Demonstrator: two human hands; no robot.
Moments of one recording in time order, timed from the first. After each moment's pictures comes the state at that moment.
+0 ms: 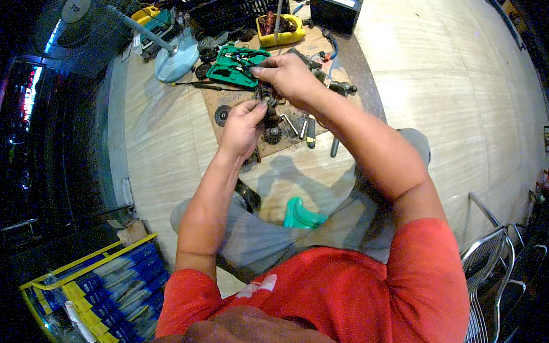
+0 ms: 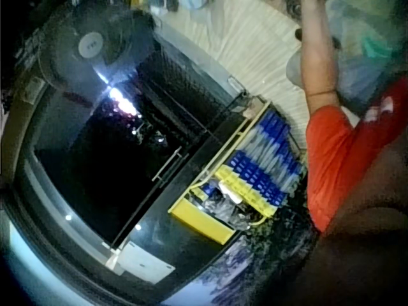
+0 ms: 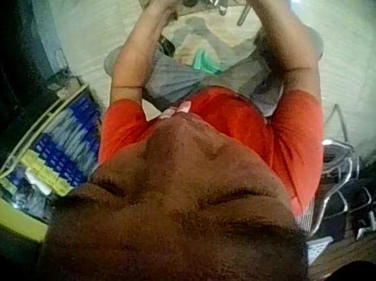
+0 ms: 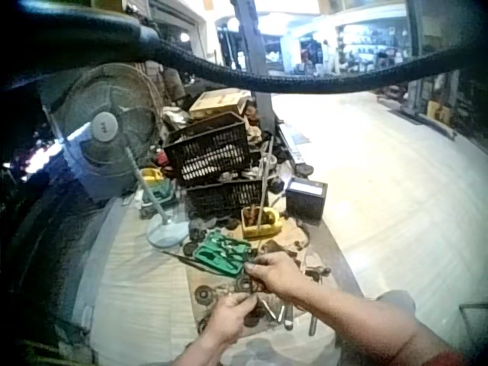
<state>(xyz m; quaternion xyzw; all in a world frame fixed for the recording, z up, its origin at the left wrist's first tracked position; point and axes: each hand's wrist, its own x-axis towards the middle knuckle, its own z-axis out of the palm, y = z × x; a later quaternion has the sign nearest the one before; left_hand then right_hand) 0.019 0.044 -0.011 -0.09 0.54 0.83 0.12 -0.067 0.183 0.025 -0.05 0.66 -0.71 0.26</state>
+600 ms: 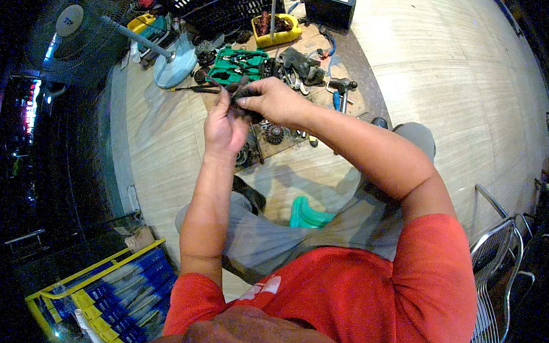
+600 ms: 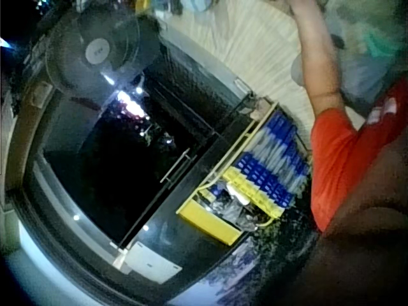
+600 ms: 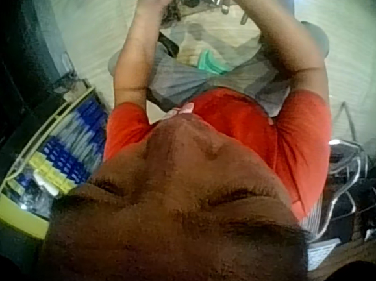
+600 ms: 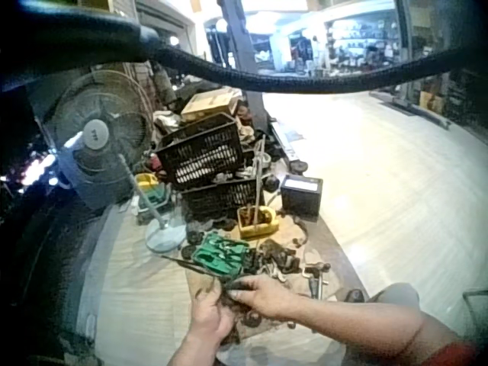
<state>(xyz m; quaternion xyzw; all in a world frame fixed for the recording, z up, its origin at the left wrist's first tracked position) 0.001 0.025 -0.011 -0.08 0.33 0.94 0.04 -0.038 0.168 0.005 -0.14 0.63 -0.71 0.28</state>
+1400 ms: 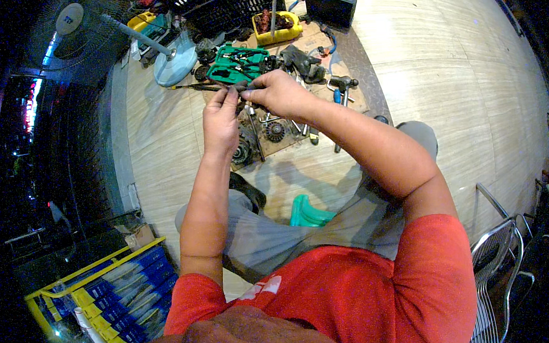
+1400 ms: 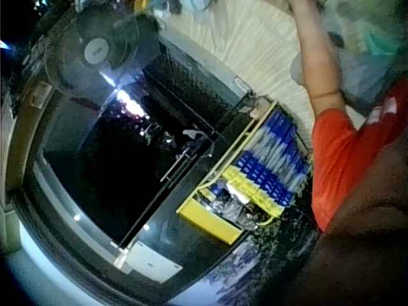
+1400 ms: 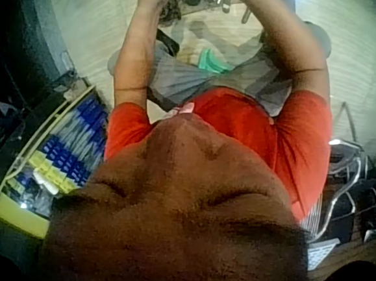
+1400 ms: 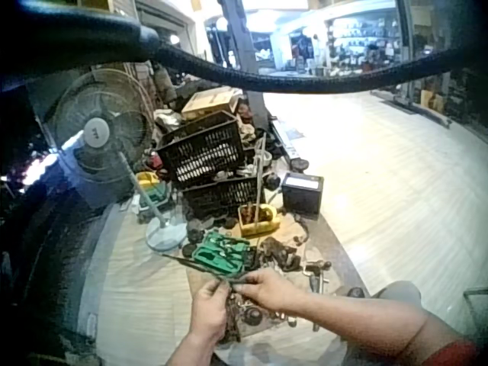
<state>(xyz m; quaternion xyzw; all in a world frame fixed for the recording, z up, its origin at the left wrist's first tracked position) 0.006 0.027 -0.005 -0.08 0.63 0.77 -0.05 -0.043 0.178 0.014 -0.12 0.72 -0.63 0.28</state>
